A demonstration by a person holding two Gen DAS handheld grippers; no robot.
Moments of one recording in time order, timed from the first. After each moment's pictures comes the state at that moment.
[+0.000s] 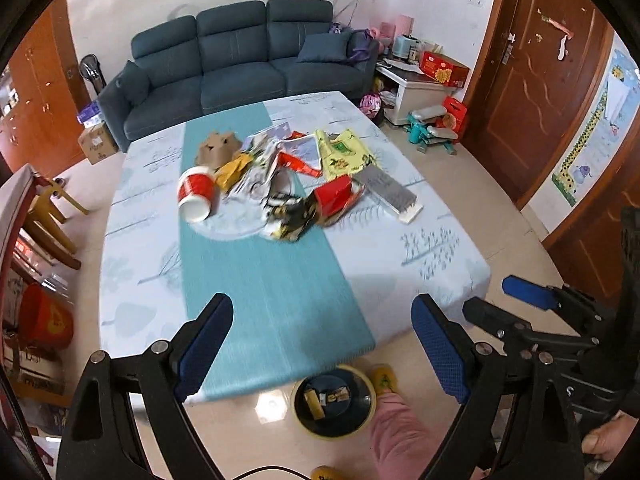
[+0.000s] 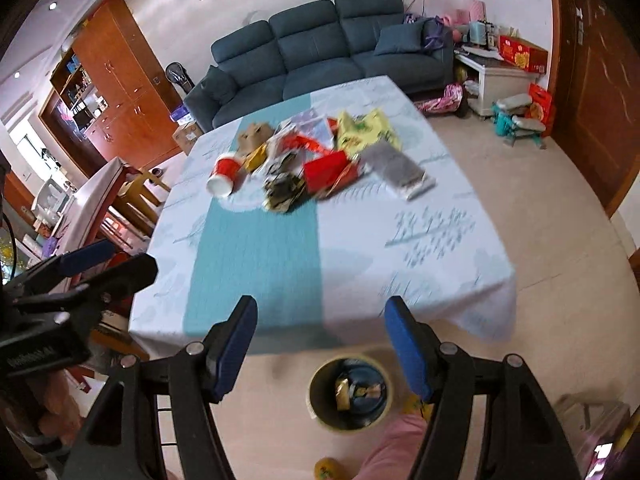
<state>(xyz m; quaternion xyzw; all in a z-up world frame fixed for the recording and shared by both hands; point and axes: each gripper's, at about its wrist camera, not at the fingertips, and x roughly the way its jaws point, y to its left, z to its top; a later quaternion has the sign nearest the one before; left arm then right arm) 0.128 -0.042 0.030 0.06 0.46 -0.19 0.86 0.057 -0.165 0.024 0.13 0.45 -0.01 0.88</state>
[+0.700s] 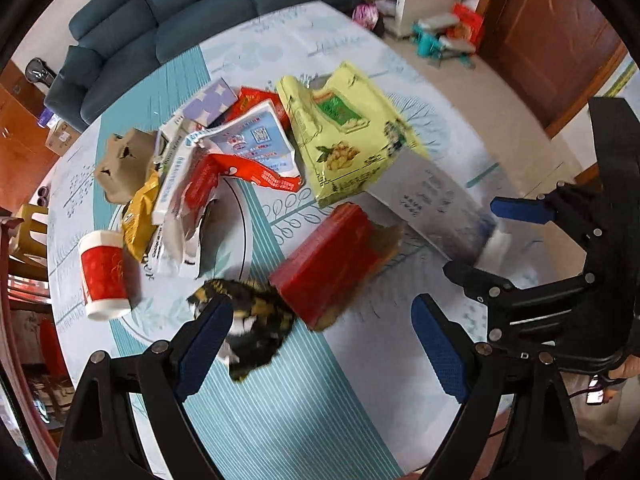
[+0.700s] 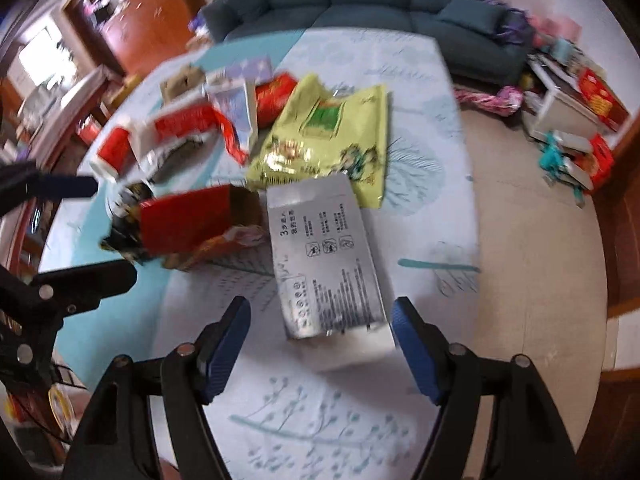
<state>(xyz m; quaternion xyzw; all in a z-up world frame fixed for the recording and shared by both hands) 0.333 -0.179 -0.100 0.17 0.59 -0.18 0.77 0.288 -0.253 -0.096 -0.01 0.57 0.09 0.82</state>
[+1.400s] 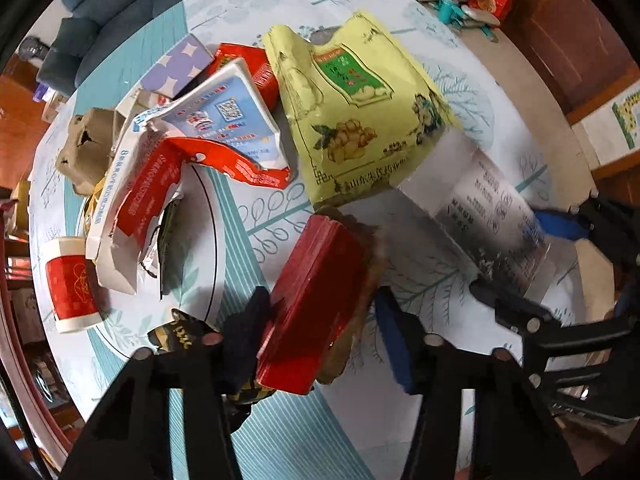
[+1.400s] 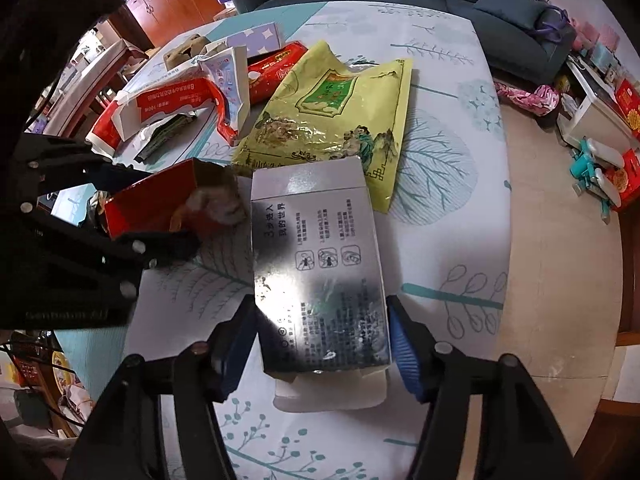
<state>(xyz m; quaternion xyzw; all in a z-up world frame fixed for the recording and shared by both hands) 0.378 -0.202 -0.150 0.16 0.65 -0.15 0.73 0.306 -0.270 -0.111 -0.01 0.59 0.14 0.80</state>
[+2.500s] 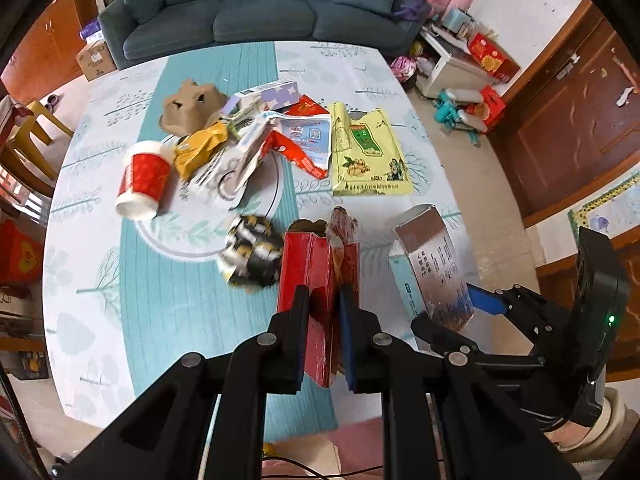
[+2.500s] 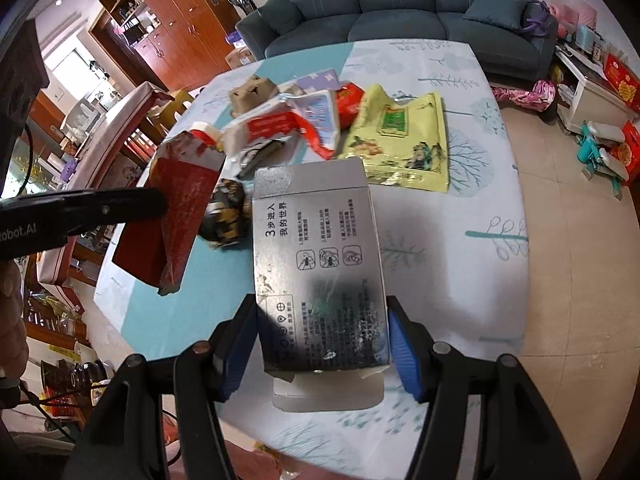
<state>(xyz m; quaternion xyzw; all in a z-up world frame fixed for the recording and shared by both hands) 0.269 -0.091 -0.023 -0.02 0.58 -0.15 0.80 0.223 -0.222 -0.039 0.07 0.54 0.15 0.83</state>
